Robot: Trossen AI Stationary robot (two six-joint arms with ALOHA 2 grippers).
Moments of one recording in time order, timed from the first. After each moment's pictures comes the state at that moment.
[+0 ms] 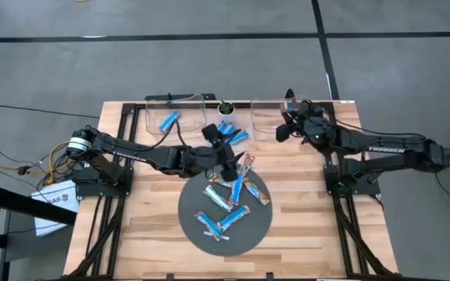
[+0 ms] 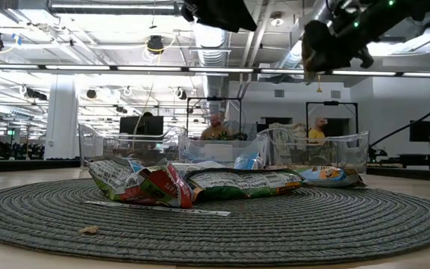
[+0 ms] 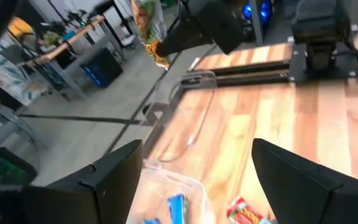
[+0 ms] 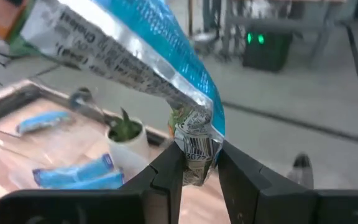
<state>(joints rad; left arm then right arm) -0.12 1.63 1.28 -0.01 -0.69 0.17 -0.21 0.90 0.67 -0.19 0.74 0.32</state>
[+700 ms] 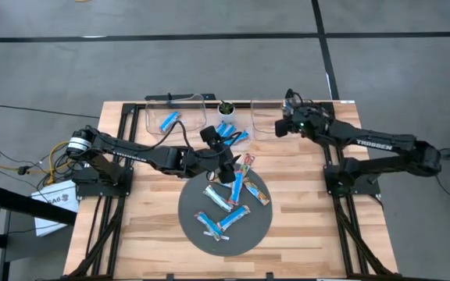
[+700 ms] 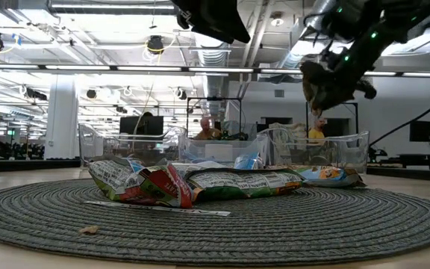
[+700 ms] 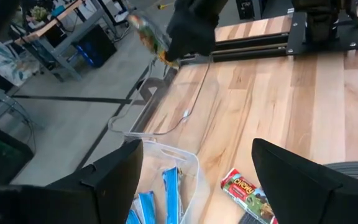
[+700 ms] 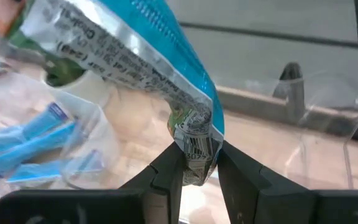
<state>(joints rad) -0.12 1.63 1.28 -0.13 -0.68 0.09 -0.46 1.05 0.67 -0.35 0.49 0.52</state>
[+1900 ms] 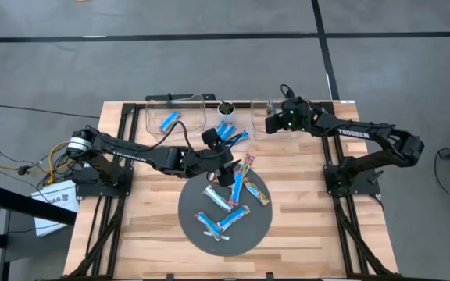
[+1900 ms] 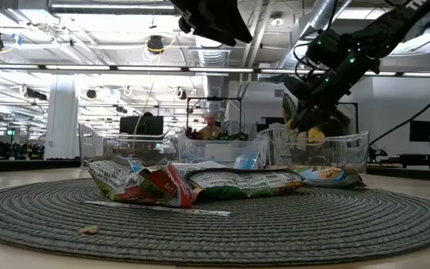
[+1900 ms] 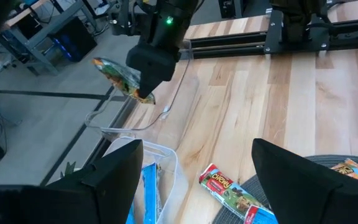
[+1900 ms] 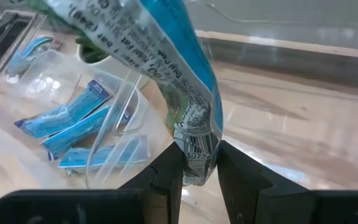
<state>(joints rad) -0.12 1.63 1.28 -0.15 -0.60 0.04 -0.64 1.30 0.67 -0.10 0.04 0.51</state>
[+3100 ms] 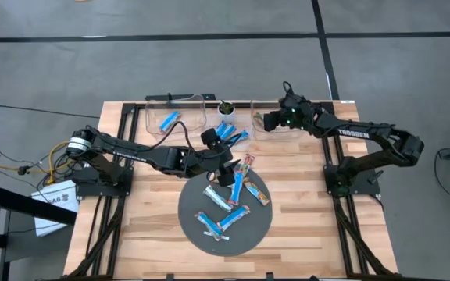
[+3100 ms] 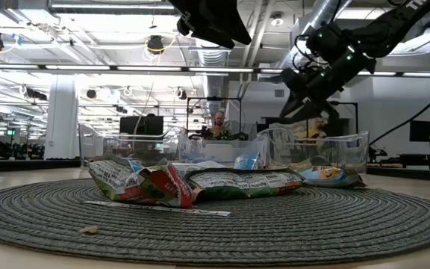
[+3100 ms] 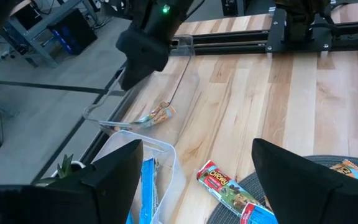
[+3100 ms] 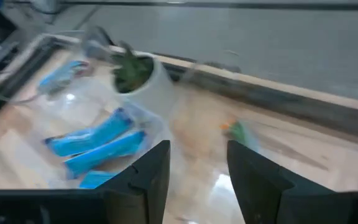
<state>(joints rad) -0.12 1.63 1.28 -0.17 -0.60 0.00 -0.62 1.30 0.67 0.04 0.04 0.43</state>
